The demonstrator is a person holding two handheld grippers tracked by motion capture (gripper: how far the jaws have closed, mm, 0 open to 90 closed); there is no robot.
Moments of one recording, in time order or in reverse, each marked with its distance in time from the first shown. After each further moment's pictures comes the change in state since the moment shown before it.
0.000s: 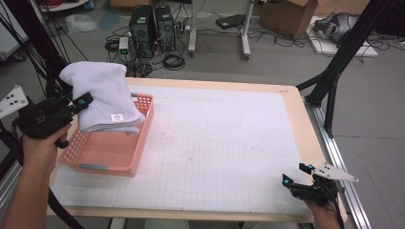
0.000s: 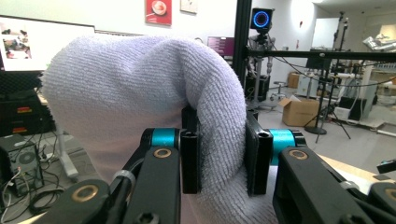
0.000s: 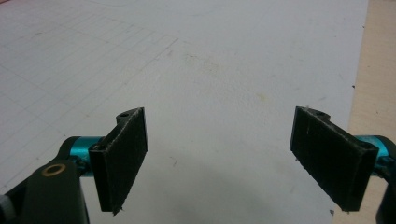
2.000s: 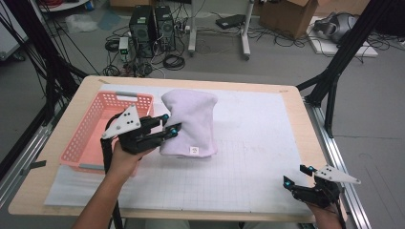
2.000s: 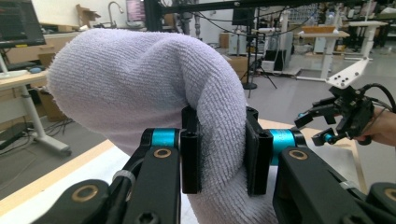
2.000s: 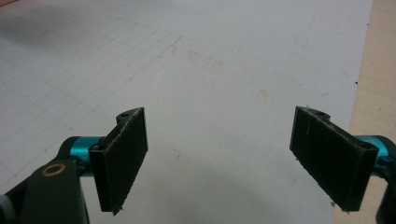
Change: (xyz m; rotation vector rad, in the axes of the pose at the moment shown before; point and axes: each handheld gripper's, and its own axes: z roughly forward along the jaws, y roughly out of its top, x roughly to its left) left arm -0.128 -0.048 0.123 0.142 -0.311 0.075; right arm -0.001 -0.004 -0.004 -0.001 0.017 0.003
